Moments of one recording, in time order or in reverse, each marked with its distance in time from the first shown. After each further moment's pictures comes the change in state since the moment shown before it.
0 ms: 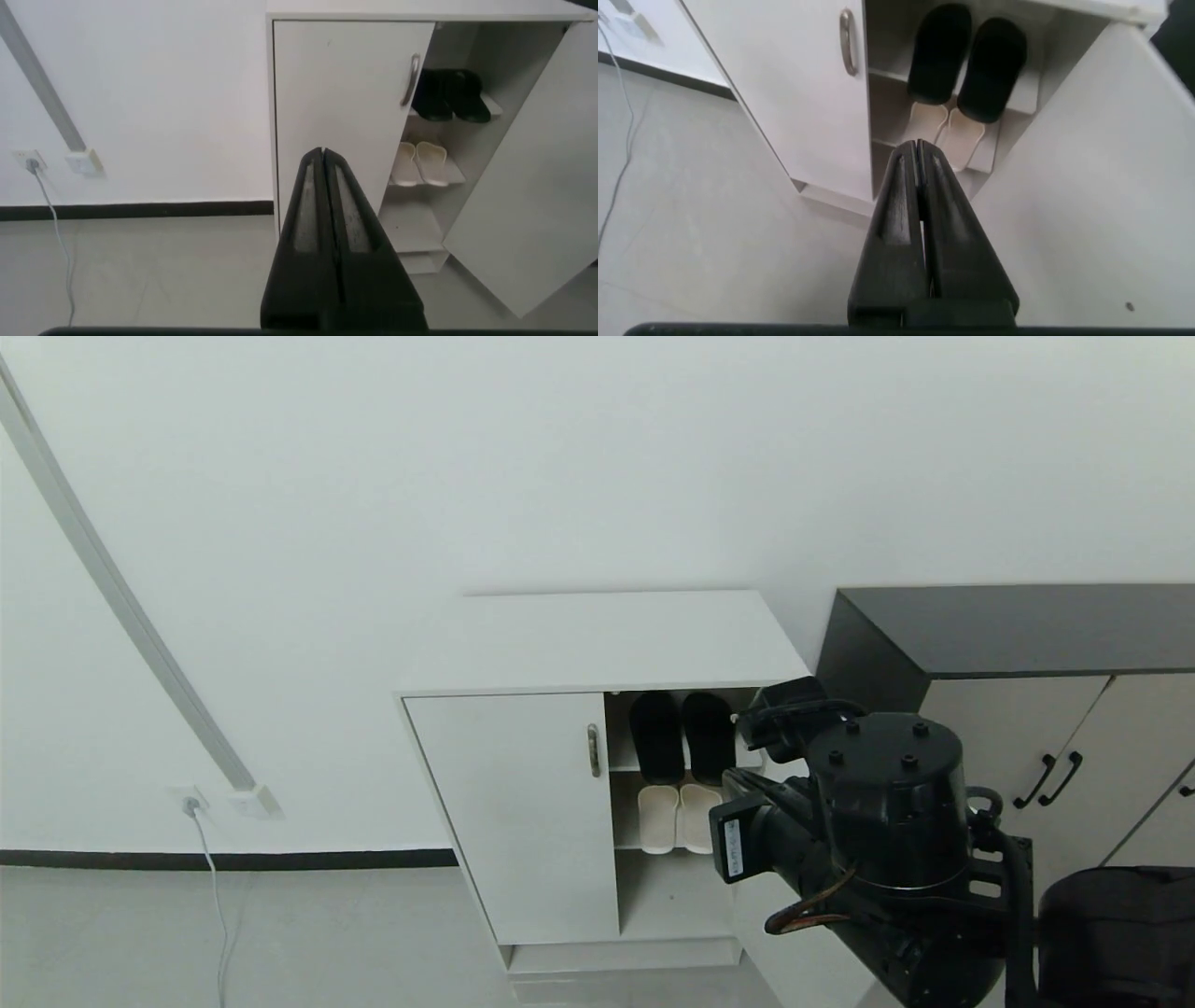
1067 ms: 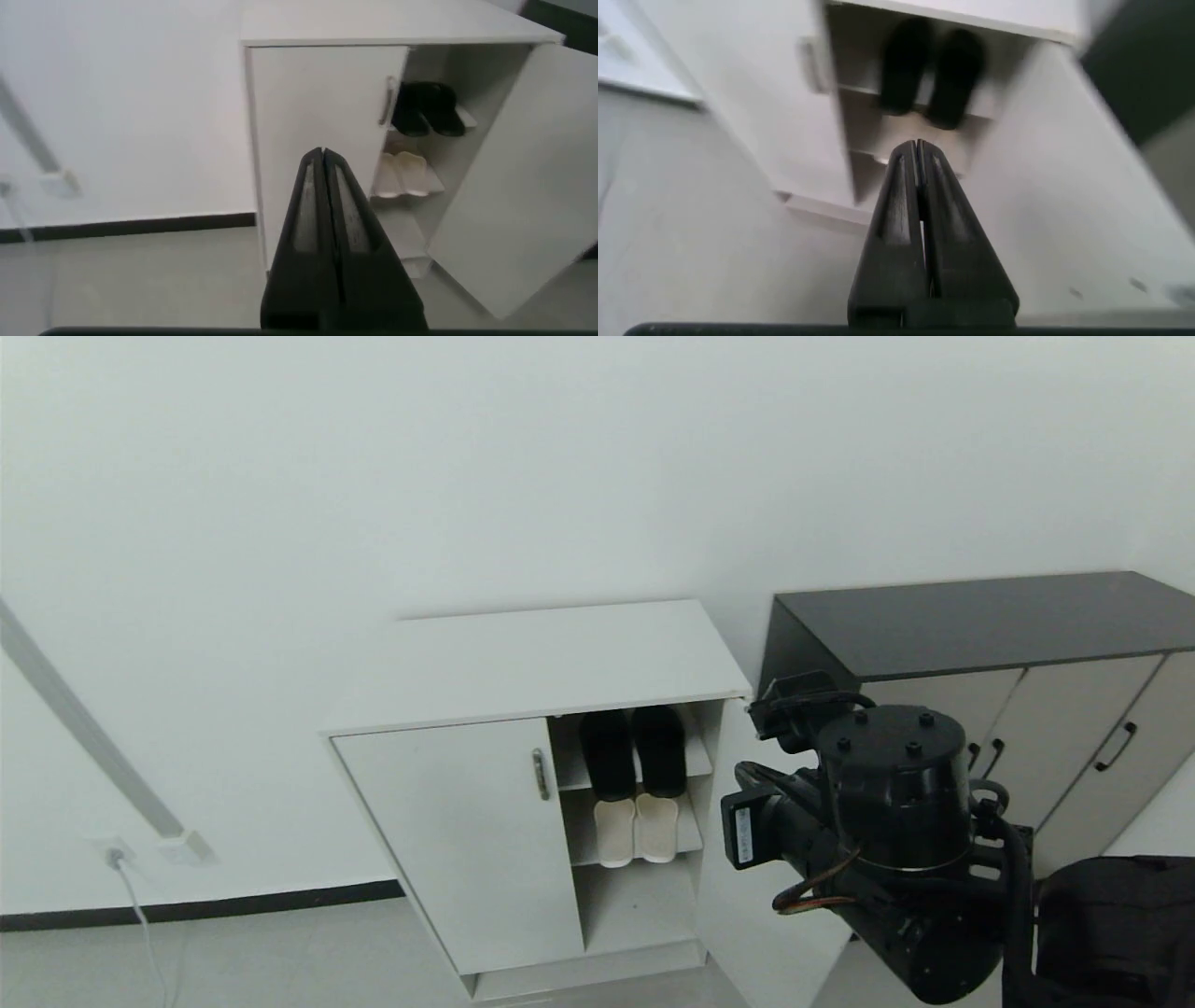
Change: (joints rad) left arm 0.000 0.000 0.000 0.000 0.001 -0.002; right arm -0.031 0.000 0.005 -0.013 0.003 -0.003
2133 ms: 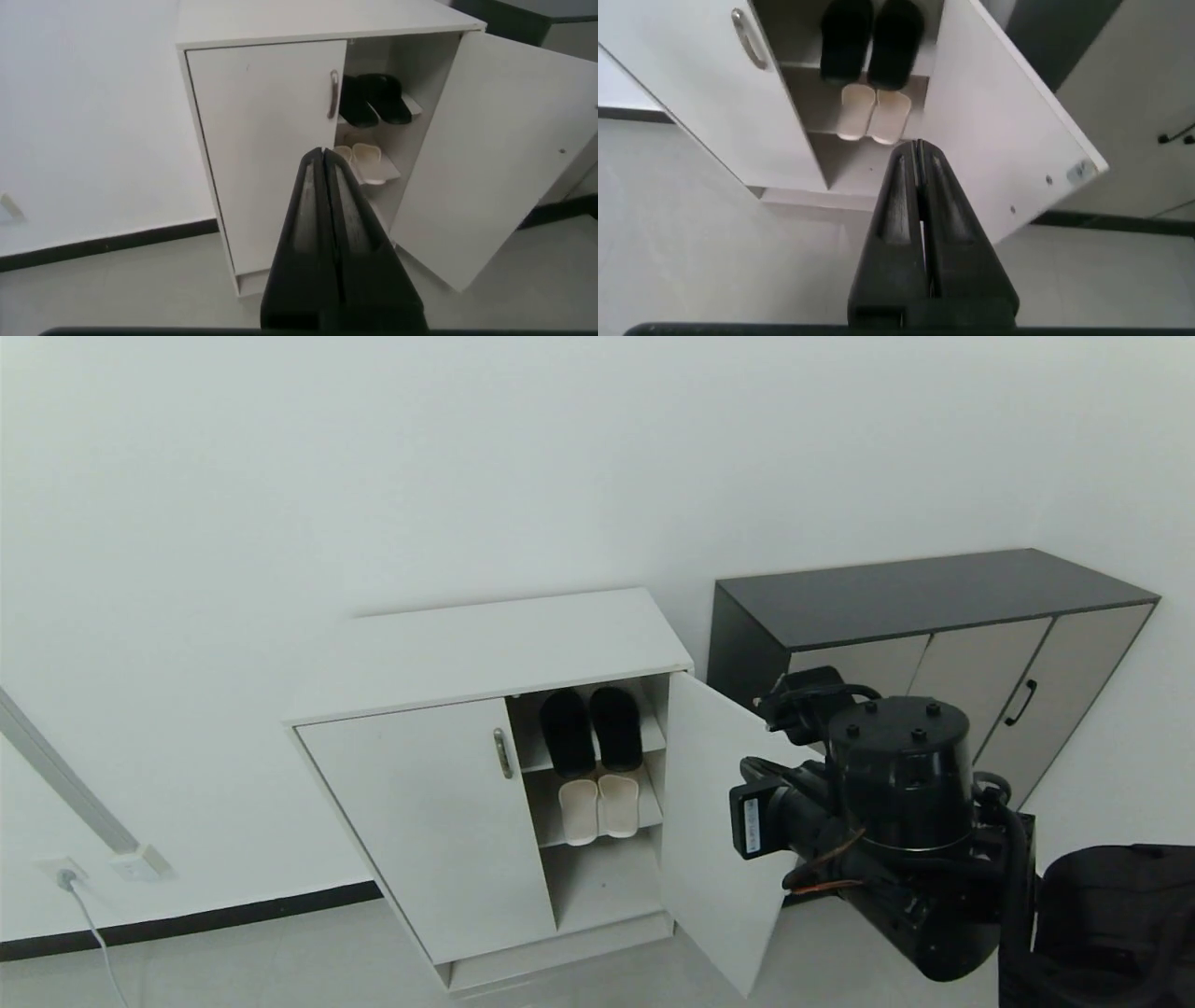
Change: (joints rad) left arm -0.001 0.000 0.000 0.000 0.000 0.000; right arm -0.057 0.008 0.006 -0.013 0.055 0.001
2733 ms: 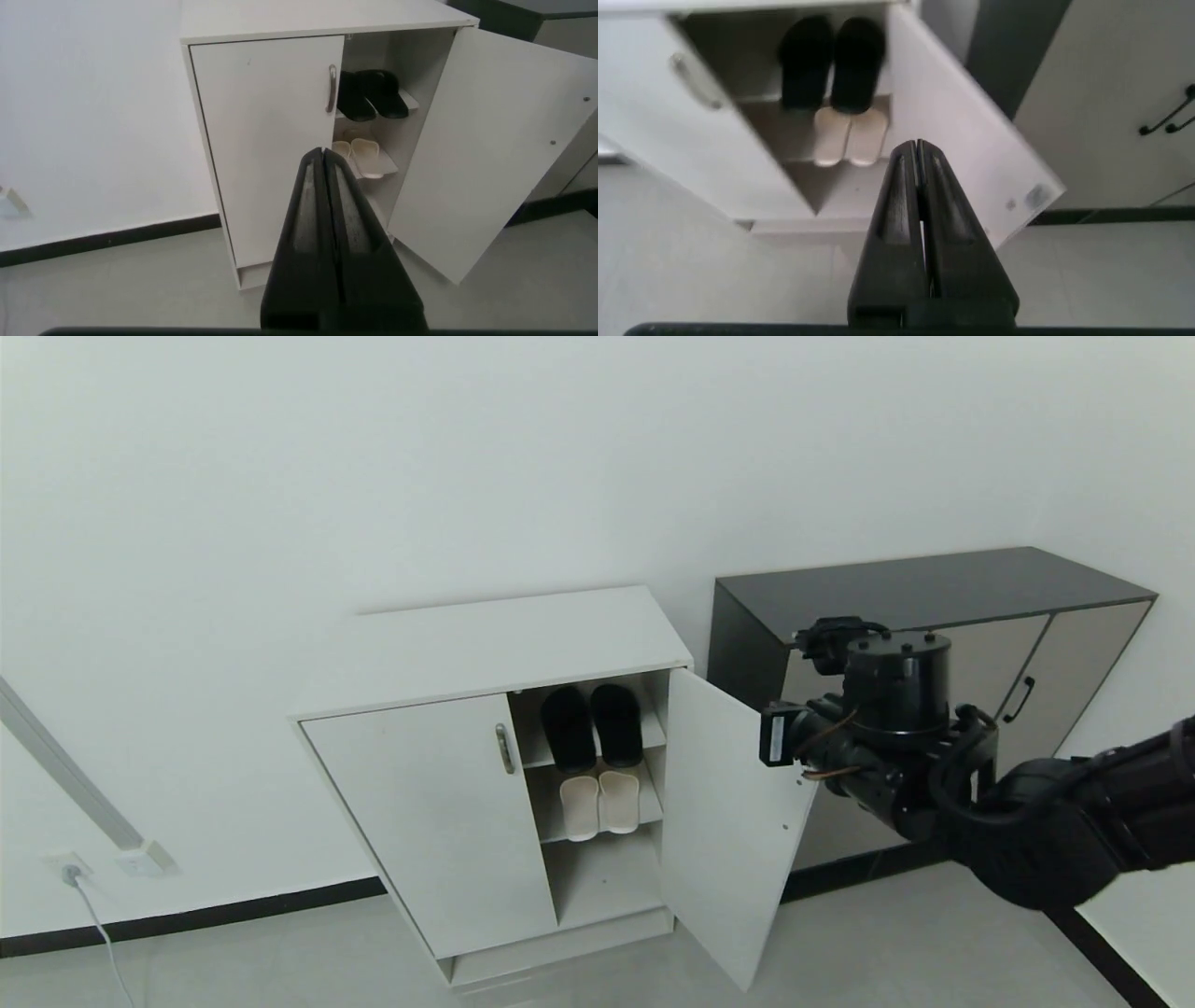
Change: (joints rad) left arm 0.000 0.000 0.000 0.000 0.000 0.001; right arm -0.259 0.132 -0.176 -0.012 0.153 0.014
